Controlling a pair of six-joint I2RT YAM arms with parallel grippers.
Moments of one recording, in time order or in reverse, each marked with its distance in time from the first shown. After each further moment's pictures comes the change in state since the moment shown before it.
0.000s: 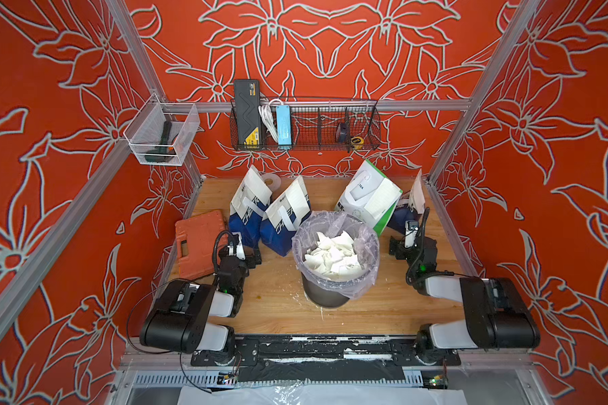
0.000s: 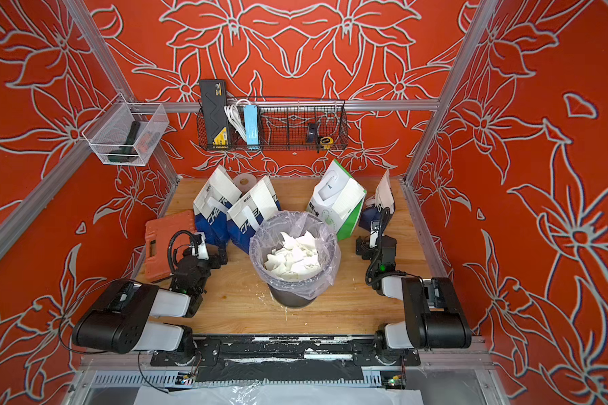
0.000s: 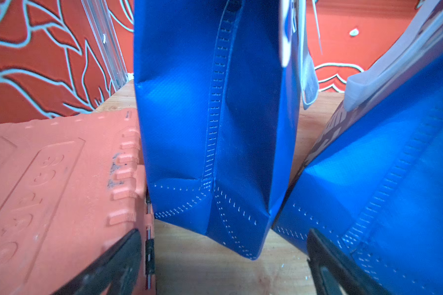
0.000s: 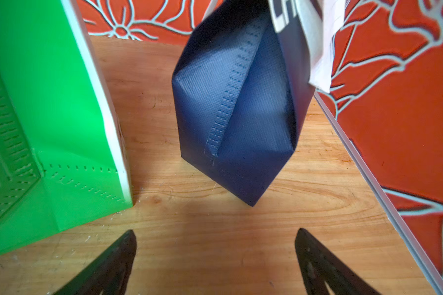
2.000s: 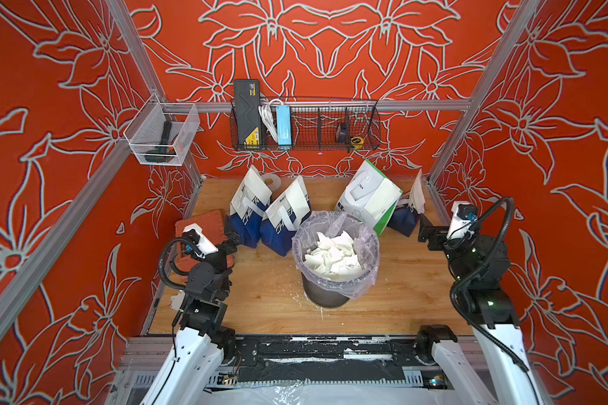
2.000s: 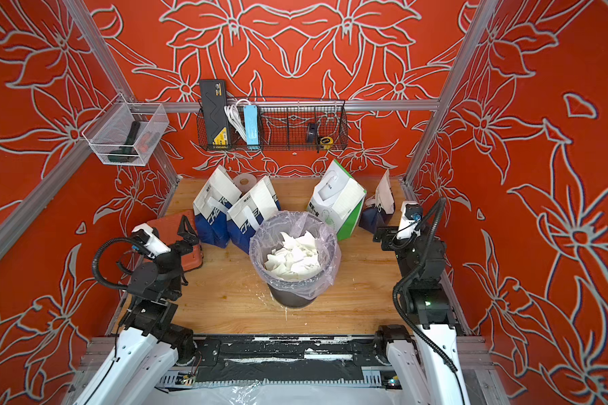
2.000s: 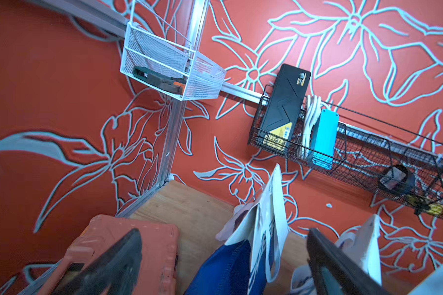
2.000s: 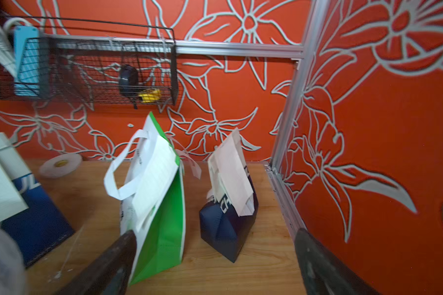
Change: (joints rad) left arm -0.105 -0.895 0.374 -0.869 -0.309 -0.118; right arm 0.000 -0.783 0.545 -1.026 -0.121 0.044
